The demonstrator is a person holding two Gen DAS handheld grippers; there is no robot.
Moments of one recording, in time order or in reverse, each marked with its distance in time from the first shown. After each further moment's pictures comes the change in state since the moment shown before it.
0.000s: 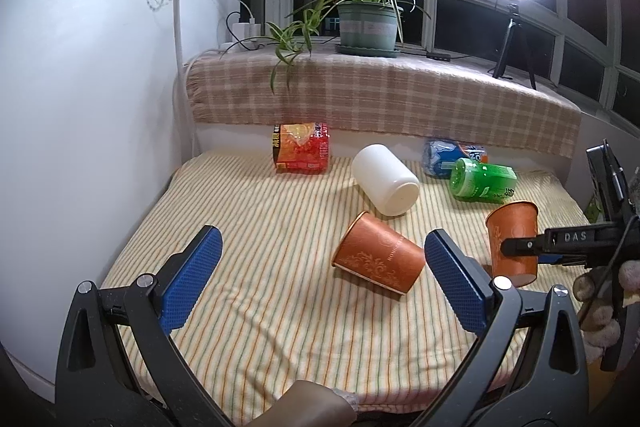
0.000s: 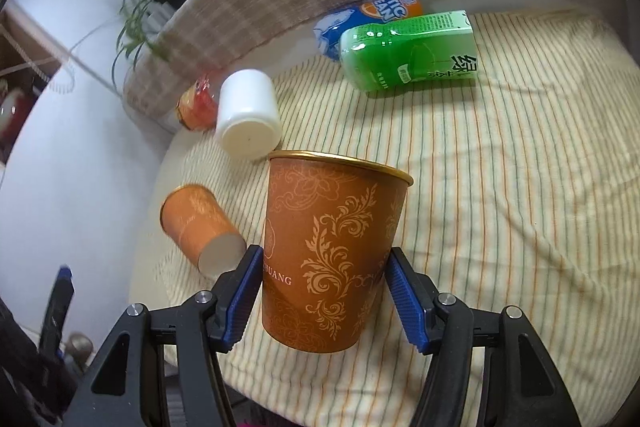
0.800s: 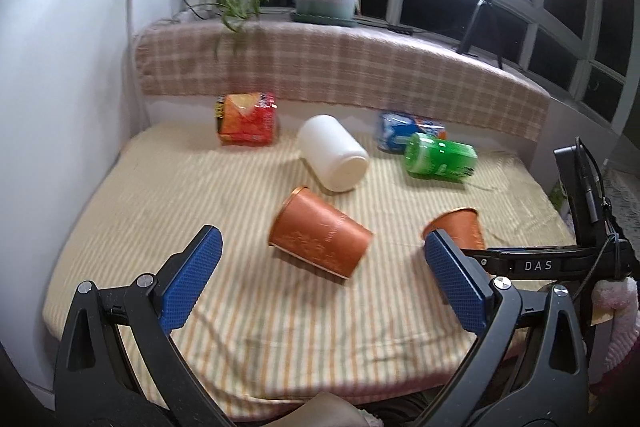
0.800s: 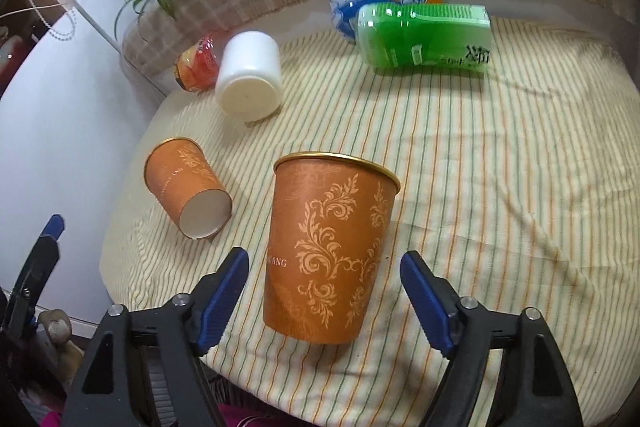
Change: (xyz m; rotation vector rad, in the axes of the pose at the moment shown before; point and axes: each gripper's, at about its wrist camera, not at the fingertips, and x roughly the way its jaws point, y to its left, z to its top) left arm 0.020 -0.028 -0.001 -0.011 0.116 -0.163; right arm 0.000 0.013 -0.011 -0.105 0.025 -0.073
